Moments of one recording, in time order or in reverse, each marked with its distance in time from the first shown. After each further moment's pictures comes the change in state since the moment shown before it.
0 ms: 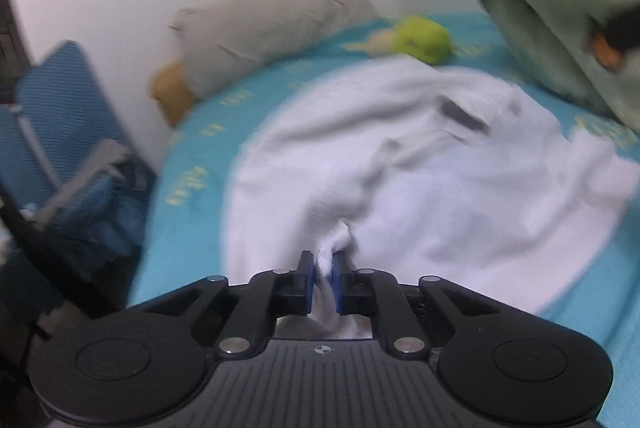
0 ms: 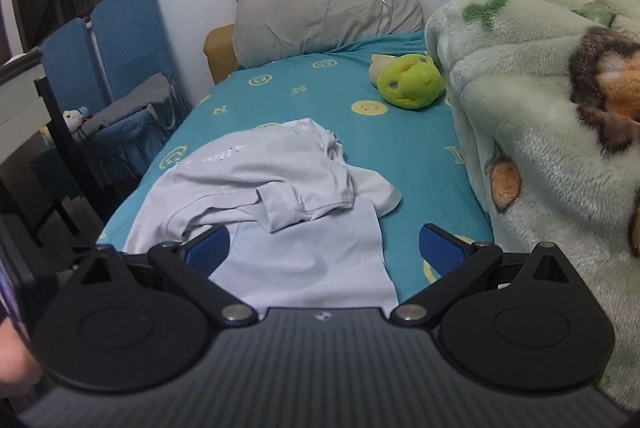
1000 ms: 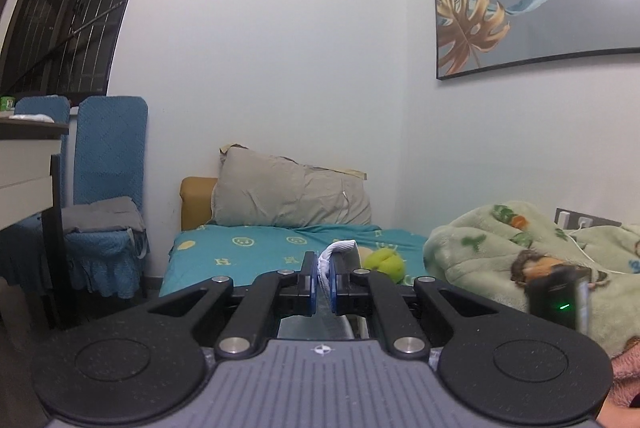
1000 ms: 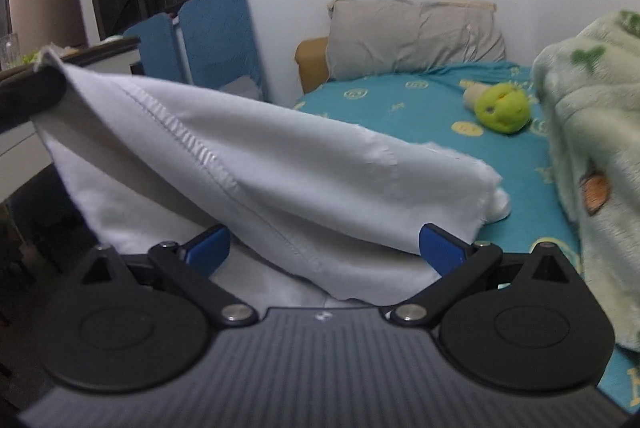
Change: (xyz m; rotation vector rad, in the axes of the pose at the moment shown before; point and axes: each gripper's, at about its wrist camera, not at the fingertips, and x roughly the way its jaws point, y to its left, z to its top) left arm -0.273 0.035 0.015 -0.400 -0.445 -0.121; right arm -0.032 0.086 -0.017 -0.101 -0.018 0.208
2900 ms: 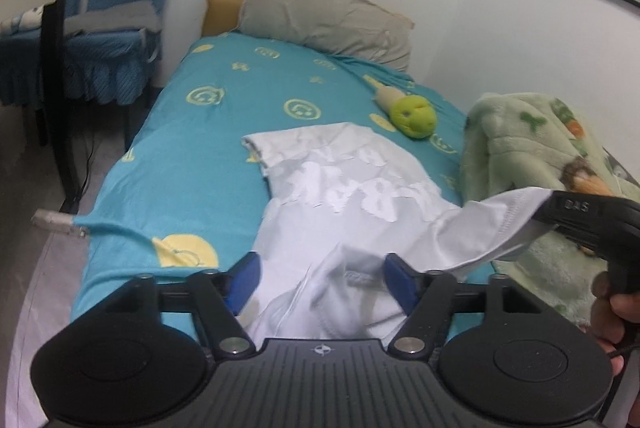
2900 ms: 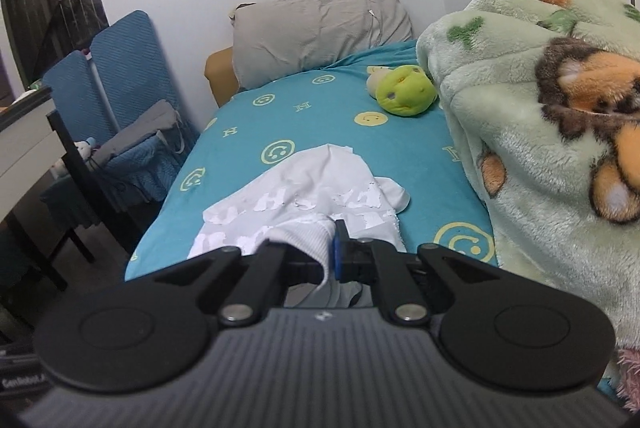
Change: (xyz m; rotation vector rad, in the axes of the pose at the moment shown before) left arm 0.096 0.036 -0.067 -0.233 0.516 0.023; right arm -0.031 -0.069 0.017 0.195 -0.023 -0.190
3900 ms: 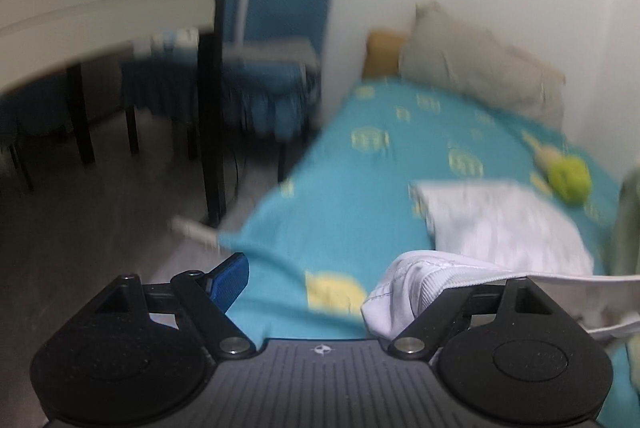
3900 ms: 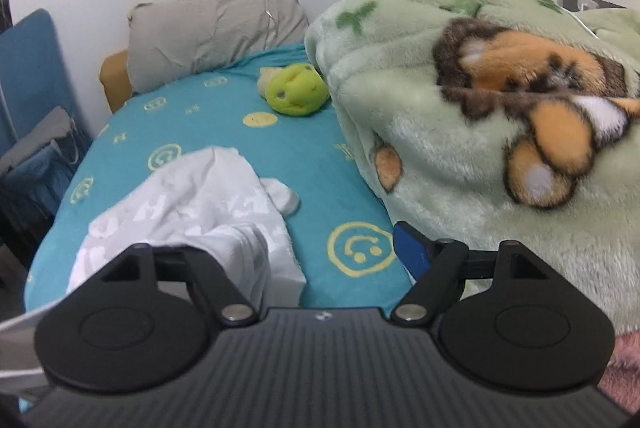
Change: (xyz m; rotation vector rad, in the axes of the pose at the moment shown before) left arm -0.007 0.024 0.017 -0.129 -0.207 0.501; right arm 0.026 -0.017 0.000 0.020 -0.054 -0.335
